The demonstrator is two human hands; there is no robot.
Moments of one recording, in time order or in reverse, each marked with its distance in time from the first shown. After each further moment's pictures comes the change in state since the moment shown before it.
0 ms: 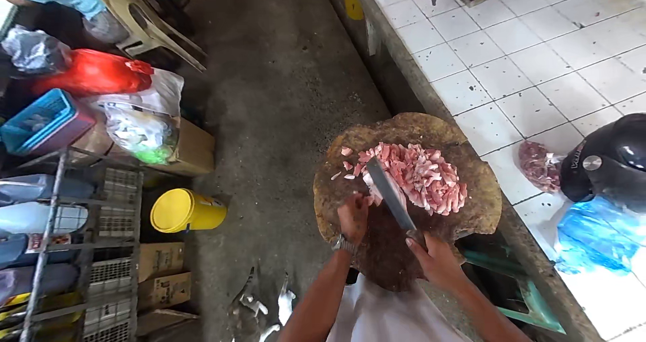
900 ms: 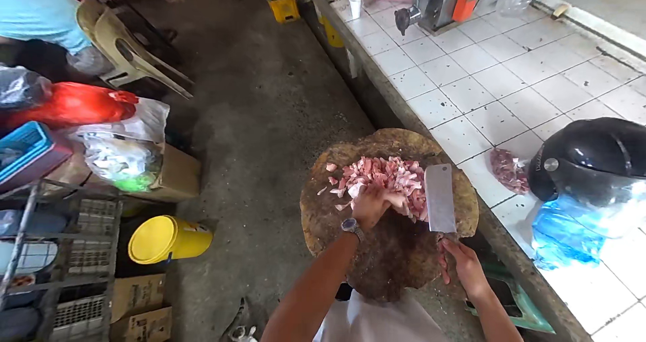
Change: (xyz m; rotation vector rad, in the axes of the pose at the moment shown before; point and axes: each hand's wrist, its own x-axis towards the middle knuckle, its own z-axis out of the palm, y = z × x) left_hand 0.049 0.048 0.051 0.416 -0.272 0.687; right_hand -0.018 0.071 -0.037 0.998 0.258 0.078
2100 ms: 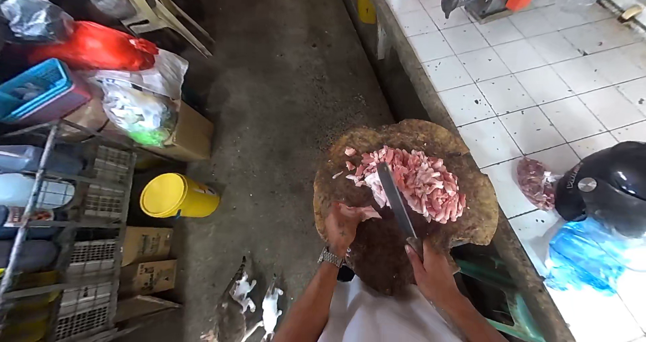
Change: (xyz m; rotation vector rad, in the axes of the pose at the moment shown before) left_hand -0.119 -0.023 -0.026 -0.630 0.290 -0.908; right_hand -0.017 0.000 0.087 -1.201 -0.145 -0.185
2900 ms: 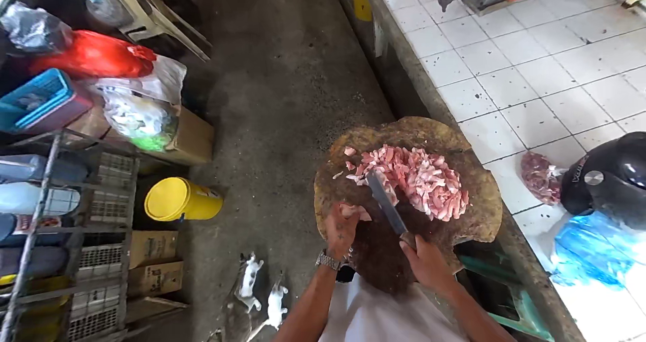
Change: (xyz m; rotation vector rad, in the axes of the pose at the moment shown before) left_hand -0.001 0.010 -0.008 0.038 -0.033 0.024; right_hand 0.030 -0.007 0.004 0.014 -0.264 0.157
